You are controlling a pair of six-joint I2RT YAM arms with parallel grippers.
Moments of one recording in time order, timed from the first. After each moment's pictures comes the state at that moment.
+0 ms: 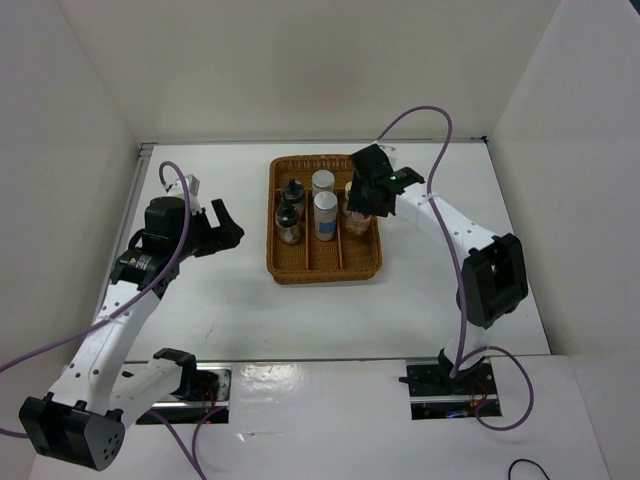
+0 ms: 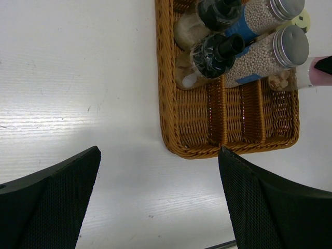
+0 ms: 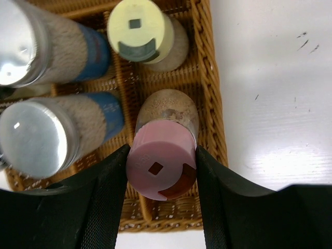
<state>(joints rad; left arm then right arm) -0.19 0.93 0.92 -0.56 0.07 -0.45 0.51 1.71 1.49 -0.70 0.29 0.62</state>
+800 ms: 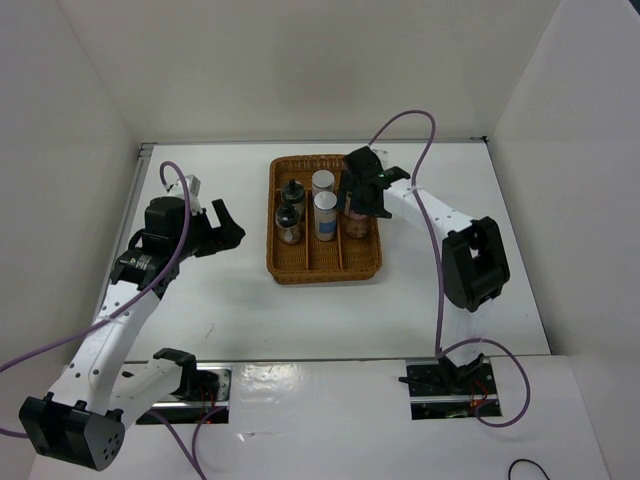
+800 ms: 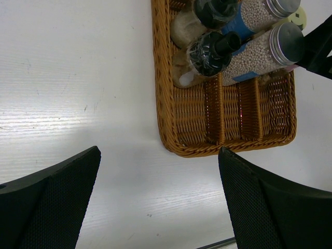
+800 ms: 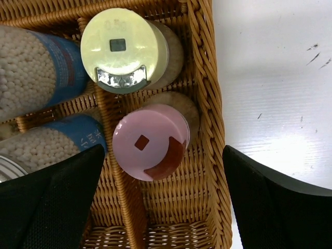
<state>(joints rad) -0.19 0.93 0.92 -0.56 0.08 -0.45 0.49 1.87 1.53 -0.65 0.30 0.57</state>
